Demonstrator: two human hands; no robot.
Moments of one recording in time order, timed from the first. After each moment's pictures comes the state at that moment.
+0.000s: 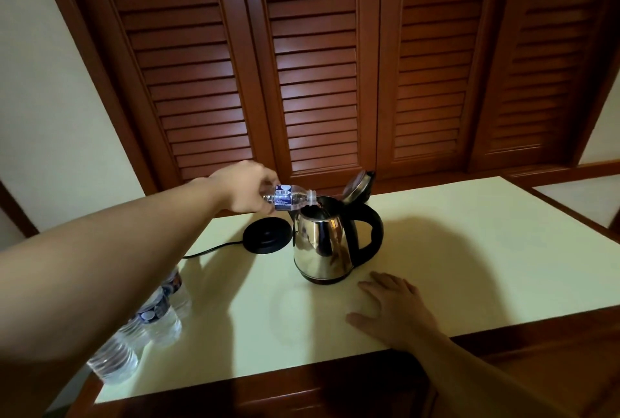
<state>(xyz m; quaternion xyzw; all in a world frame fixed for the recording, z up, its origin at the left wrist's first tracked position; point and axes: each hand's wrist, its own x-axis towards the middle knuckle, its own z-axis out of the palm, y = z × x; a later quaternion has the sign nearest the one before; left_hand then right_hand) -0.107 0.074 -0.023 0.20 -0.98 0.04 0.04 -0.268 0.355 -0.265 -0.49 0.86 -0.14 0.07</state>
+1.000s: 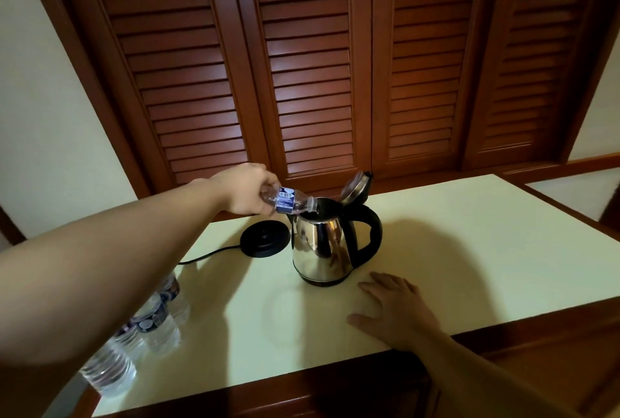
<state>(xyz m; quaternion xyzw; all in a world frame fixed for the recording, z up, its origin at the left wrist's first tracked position) -0.117 0.059 -0.027 0.15 -0.99 0.04 0.04 -0.264 0.356 -0.258 -0.48 0.86 -0.14 0.08</state>
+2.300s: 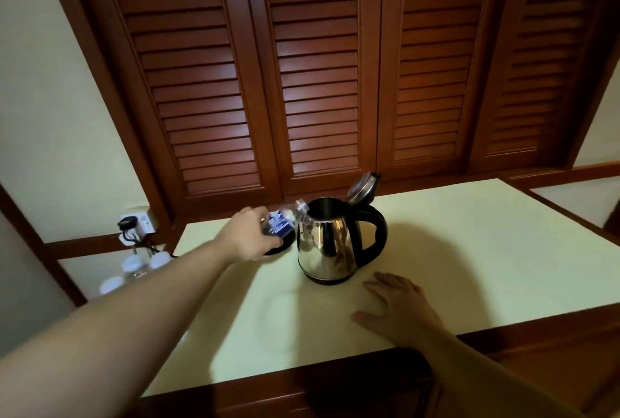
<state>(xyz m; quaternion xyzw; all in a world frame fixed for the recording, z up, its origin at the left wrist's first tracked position) -0.081 0.076 -0.121 0.33 -0.93 -0.13 0.13 -0.266 0.357 -0.257 -0.48 0.86 -0.14 0.09</state>
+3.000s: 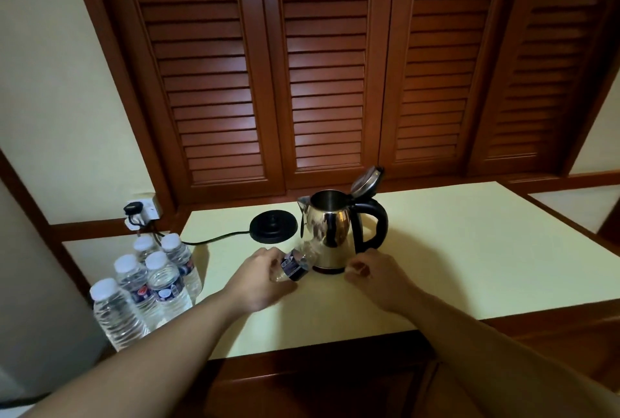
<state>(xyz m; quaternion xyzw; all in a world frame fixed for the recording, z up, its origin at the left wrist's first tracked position) -0.030 0.141 -0.195 0.29 -0.91 -0.24 0.14 -0.237 0.330 -0.202 -0.51 0.80 -0.31 0.11</state>
